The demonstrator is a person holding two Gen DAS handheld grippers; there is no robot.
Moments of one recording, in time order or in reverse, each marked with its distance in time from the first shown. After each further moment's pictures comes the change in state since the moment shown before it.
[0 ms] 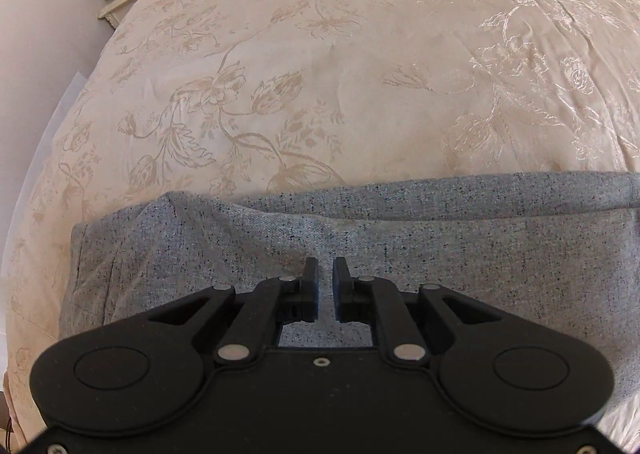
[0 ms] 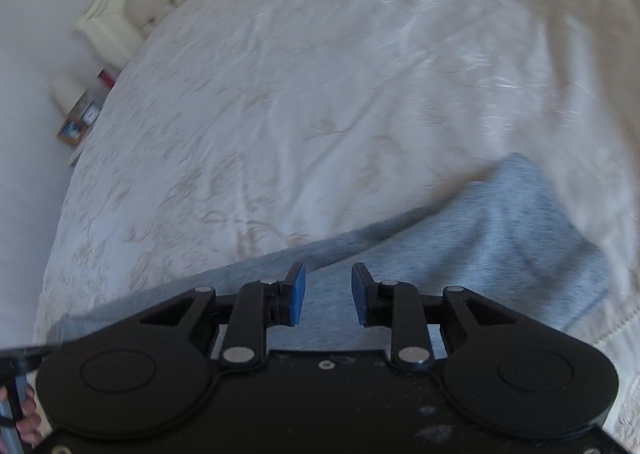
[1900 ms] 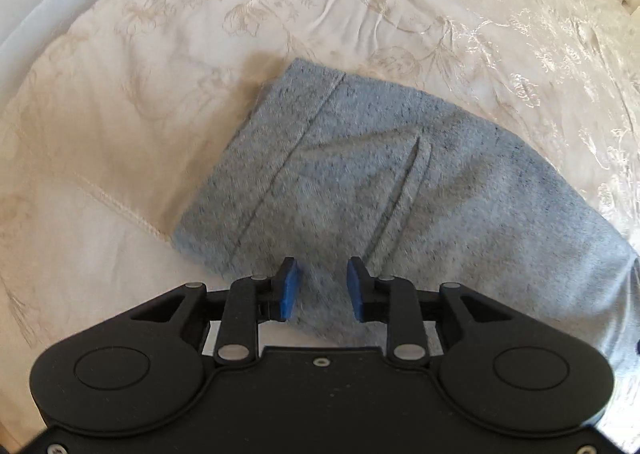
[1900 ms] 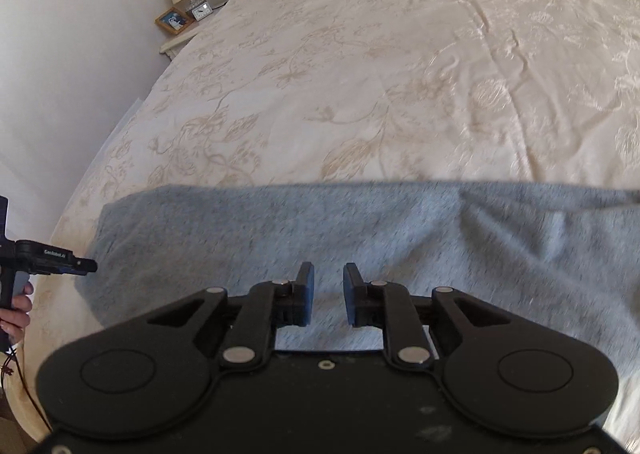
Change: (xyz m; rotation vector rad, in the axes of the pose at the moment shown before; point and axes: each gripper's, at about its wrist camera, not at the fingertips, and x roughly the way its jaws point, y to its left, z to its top) left arm 0.033 0.262 -0.111 -0.474 0.123 -0.247; right arm 0.022 0.225 -0.109 -0.217 0.072 0.101
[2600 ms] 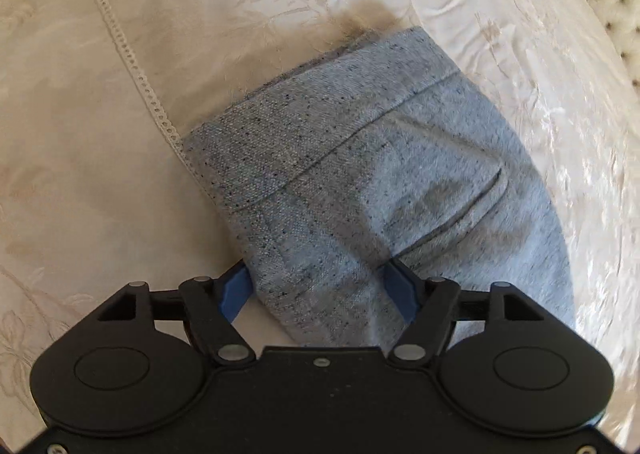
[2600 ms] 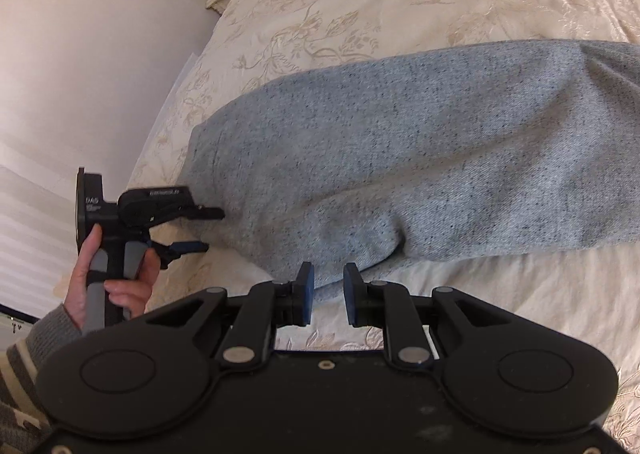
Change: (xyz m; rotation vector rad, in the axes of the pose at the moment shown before) left arm 0.048 0.053 -0.020 -0.517 -0.010 -0.130; right arm 0.014 0.084 -0.062 0.059 0.187 0.202
